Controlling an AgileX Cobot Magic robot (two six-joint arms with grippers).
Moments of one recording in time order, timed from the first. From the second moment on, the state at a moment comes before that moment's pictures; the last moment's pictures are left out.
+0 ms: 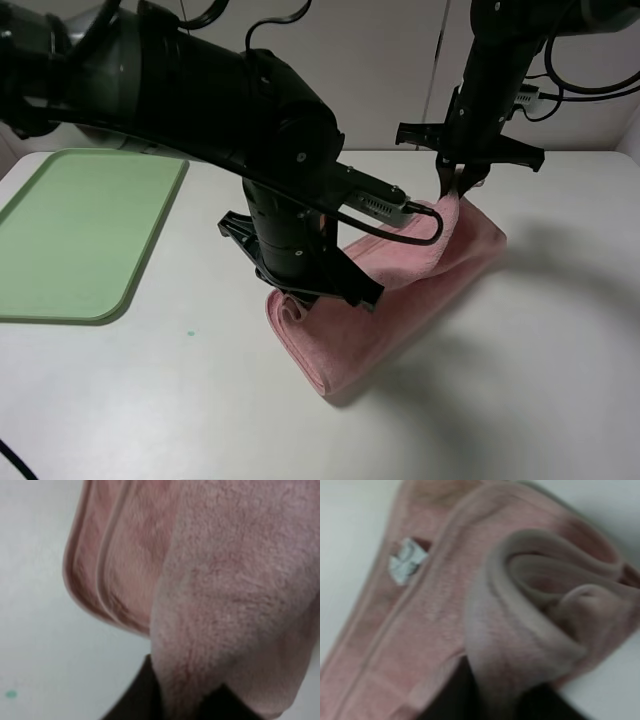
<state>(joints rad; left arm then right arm) -0.97 1.90 -1.27 0.21 0.78 -0.50 0.31 2.02 -1.56 -0.02 1.05 0.59</state>
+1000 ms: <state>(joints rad) -0.97 1.73 -1.29 0.21 0.84 -0.52 0.31 1.83 -1.62 -0.09 1.15 0.46</state>
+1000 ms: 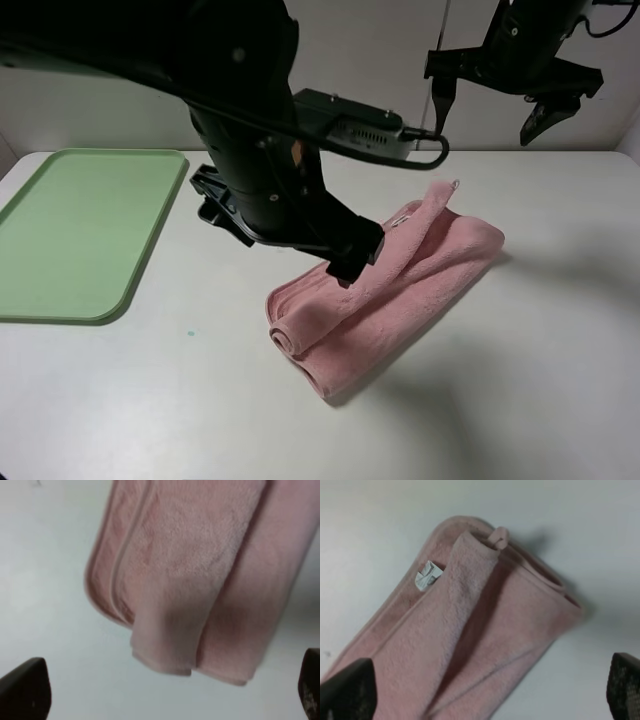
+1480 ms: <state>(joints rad) -0.97 1.47 -1.18 0.30 0.91 -0.53 0.31 1.67 -1.62 -0.11 1.21 0.32</state>
